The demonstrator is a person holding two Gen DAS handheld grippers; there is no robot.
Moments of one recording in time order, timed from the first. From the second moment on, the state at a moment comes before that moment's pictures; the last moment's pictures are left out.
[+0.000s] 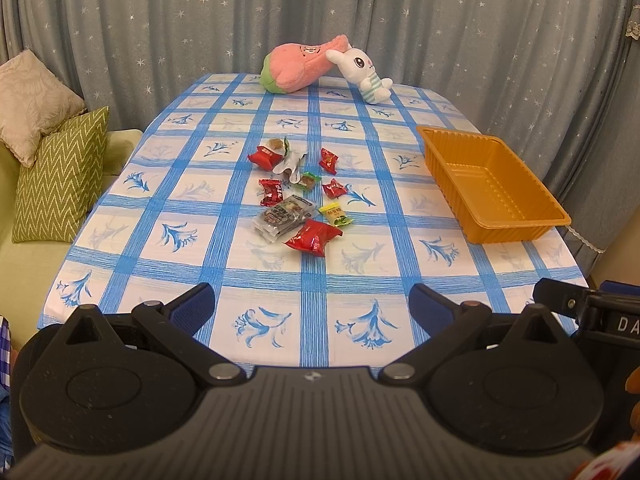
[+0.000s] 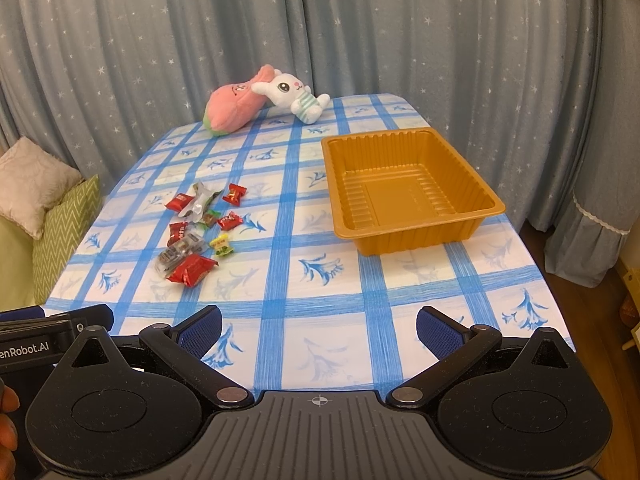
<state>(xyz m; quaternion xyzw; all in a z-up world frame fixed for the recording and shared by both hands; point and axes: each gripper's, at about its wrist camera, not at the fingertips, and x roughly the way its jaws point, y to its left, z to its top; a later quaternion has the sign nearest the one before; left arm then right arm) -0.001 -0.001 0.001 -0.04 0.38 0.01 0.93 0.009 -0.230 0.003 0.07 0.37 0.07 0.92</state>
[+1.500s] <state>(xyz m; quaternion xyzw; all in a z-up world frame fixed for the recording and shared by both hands) 0.038 0.034 -0.016 -0.04 0.39 -0.01 0.92 0.038 -0.217 -0.023 0.08 0.36 0.07 0.93</state>
